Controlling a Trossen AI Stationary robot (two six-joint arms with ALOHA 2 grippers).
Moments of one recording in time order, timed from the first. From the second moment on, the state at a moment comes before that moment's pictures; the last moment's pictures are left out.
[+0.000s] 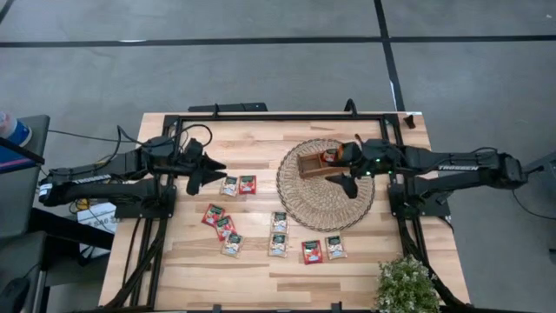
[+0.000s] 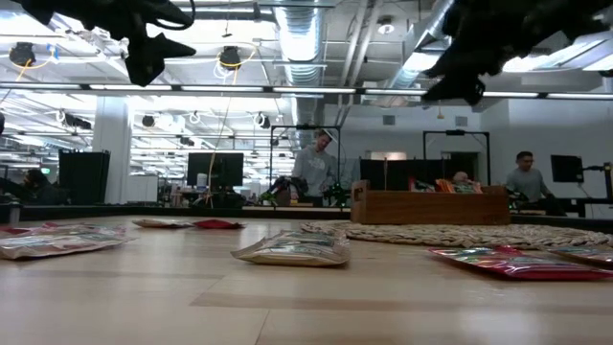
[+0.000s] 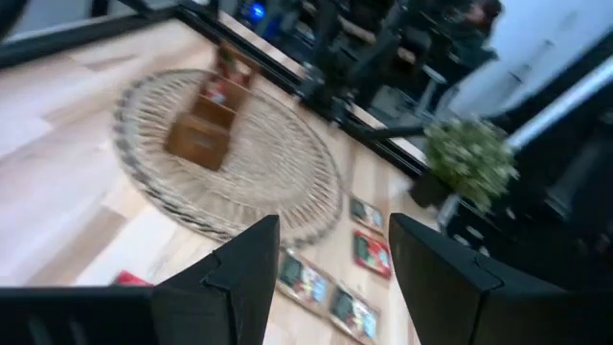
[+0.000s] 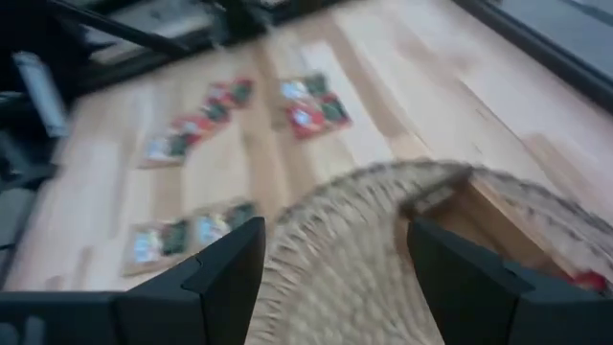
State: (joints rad) left arm 0.23 0.61 0.58 -0.21 0.20 -0.53; right arm -0.14 0.88 0.63 -0.29 -0.08 0.19
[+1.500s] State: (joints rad) left arm 0.18 1.22 0.58 0.39 0.20 -0.82; right arm 0.21 0.00 0.16 -0.18 0.14 0.44
